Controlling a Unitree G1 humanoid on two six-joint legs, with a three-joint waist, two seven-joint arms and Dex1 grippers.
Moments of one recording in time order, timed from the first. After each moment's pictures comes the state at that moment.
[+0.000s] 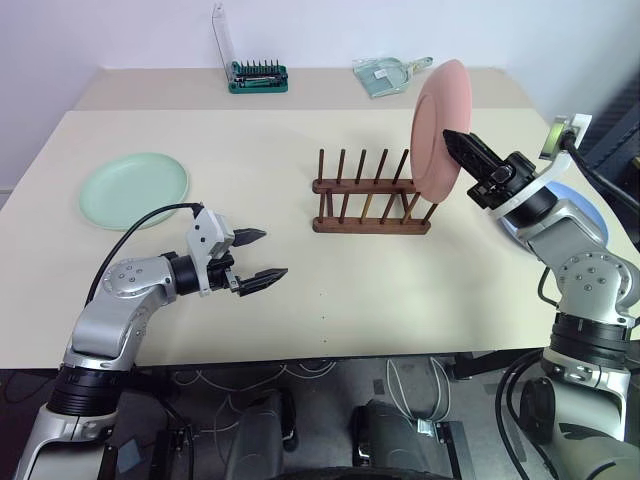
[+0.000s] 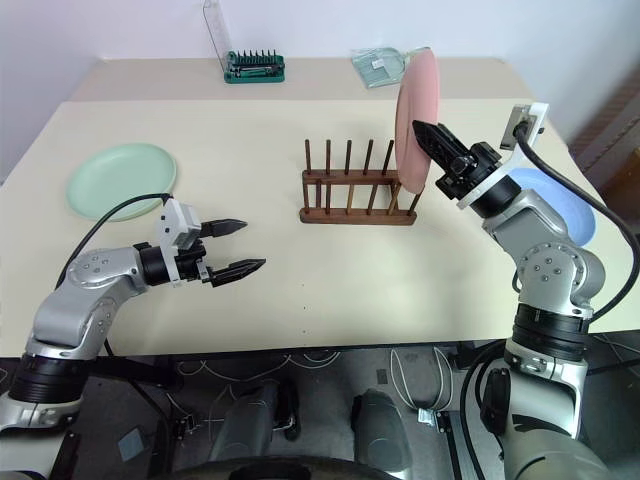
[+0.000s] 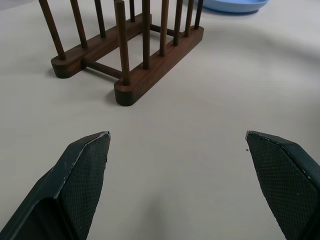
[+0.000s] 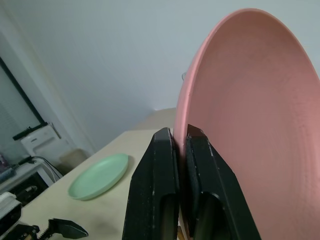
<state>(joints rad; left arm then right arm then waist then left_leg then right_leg) -0.28 0.64 0.01 -0.17 -0.41 0.40 -0.95 -0.55 -0.48 -0.41 -0.04 0.97 0.71 0.59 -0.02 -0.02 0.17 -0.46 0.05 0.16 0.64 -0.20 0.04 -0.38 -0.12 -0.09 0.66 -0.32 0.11</state>
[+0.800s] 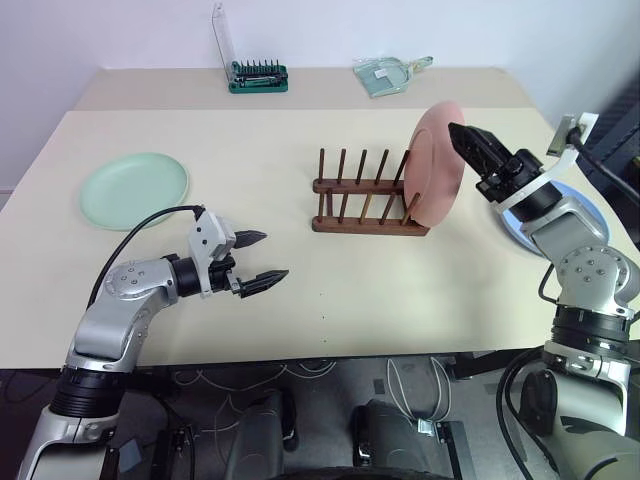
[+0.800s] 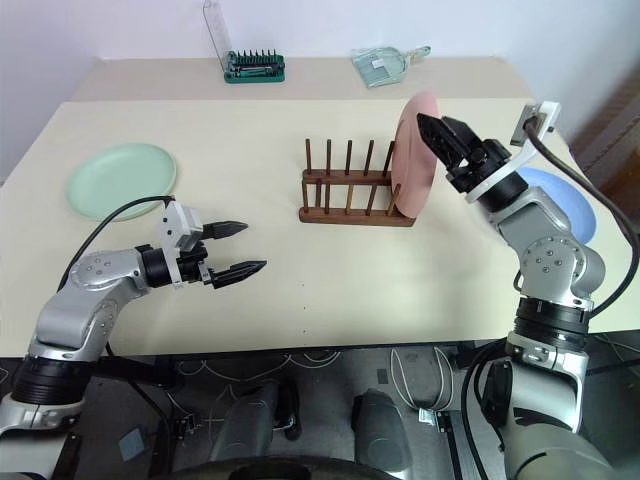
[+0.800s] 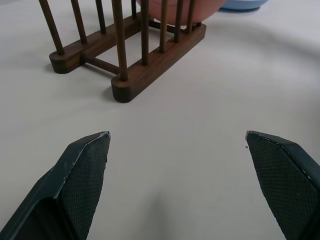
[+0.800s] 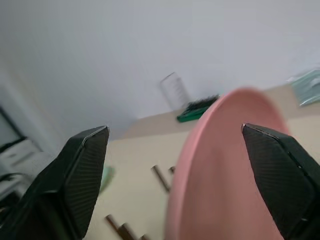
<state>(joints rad) -0.27 0.61 0.02 -0.16 -0.40 0.40 -0.93 -0.61 -0.50 -0.42 0.07 0.88 0.61 0.55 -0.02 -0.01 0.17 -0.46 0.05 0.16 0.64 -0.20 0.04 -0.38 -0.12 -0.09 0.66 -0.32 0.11</state>
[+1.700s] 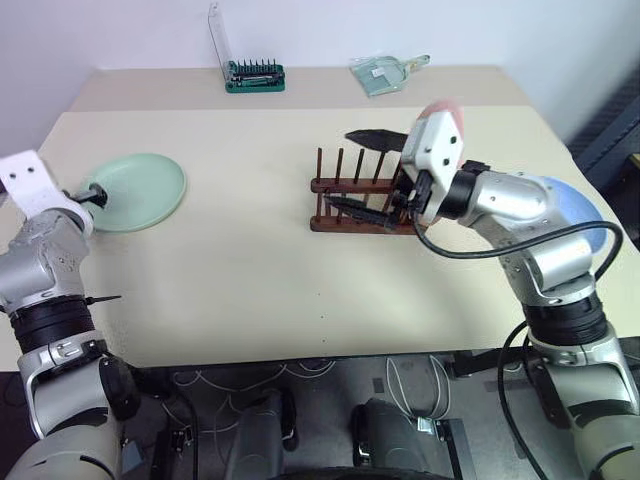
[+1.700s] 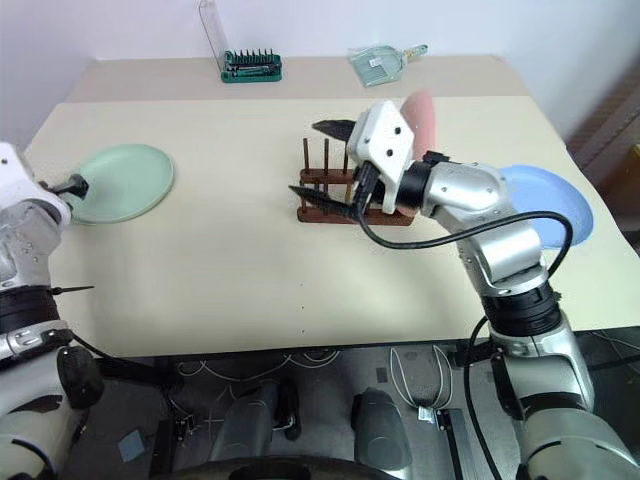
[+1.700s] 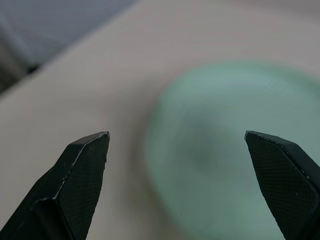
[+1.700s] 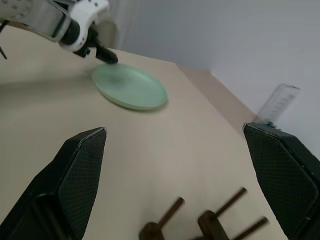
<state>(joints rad) -0.66 0.58 0.54 0.35 -0.27 0.82 0.10 -0.71 -0.58 0.15 -0.24 0.39 0.36 0.81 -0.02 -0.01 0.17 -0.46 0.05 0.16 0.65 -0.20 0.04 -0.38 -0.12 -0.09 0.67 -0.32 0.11</state>
